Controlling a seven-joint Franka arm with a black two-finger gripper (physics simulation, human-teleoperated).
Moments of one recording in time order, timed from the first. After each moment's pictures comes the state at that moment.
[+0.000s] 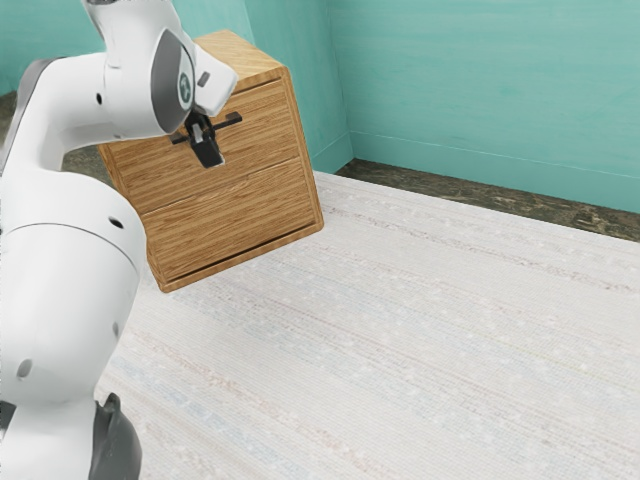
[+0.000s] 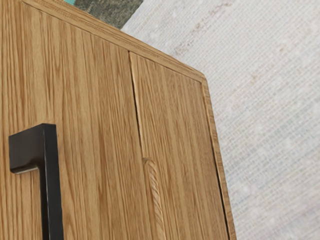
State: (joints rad) arm -0.76 0.71 1.58 -1.32 -0.68 1.98 1.31
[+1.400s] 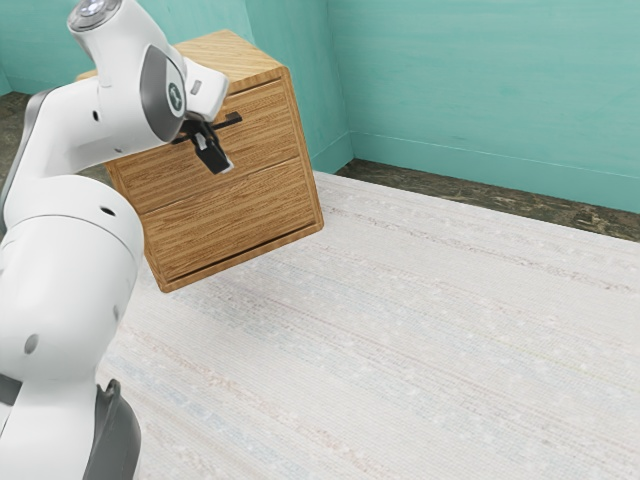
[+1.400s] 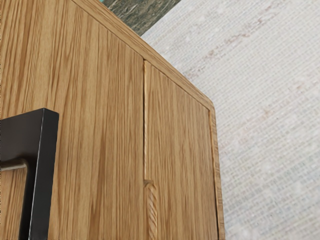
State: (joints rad) arm -0.66 0.71 1.48 -1.32 -0.83 2.04 1.28
